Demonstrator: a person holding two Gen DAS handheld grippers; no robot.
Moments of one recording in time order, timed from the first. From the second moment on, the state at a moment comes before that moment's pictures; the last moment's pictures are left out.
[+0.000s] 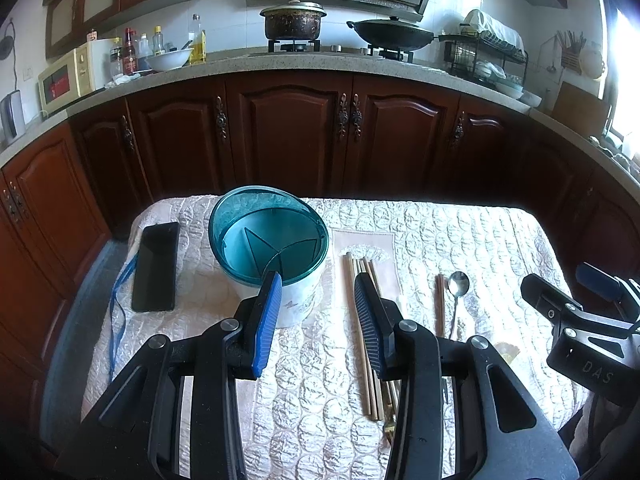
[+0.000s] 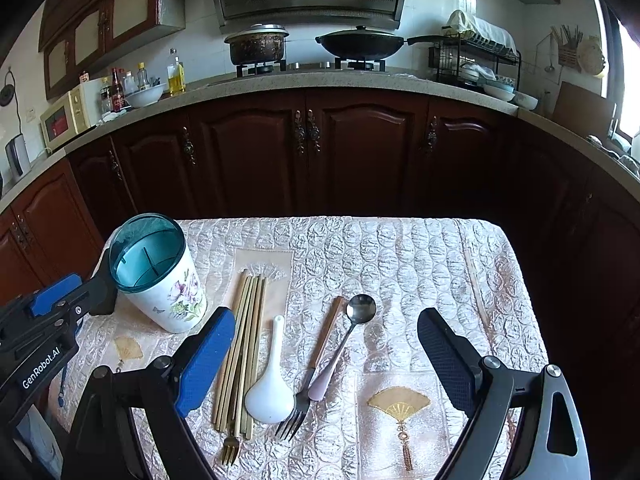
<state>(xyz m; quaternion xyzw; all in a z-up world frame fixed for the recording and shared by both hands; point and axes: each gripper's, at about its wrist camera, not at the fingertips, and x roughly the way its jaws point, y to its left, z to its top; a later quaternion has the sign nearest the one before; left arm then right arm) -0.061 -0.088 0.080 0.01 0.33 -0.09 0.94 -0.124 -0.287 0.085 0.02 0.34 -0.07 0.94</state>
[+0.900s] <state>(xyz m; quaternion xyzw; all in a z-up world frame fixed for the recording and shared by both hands) -0.056 -0.089 0.069 0.01 0.34 -0.10 0.93 -0.120 -0.289 0.076 0.03 0.36 -0.06 0.93</state>
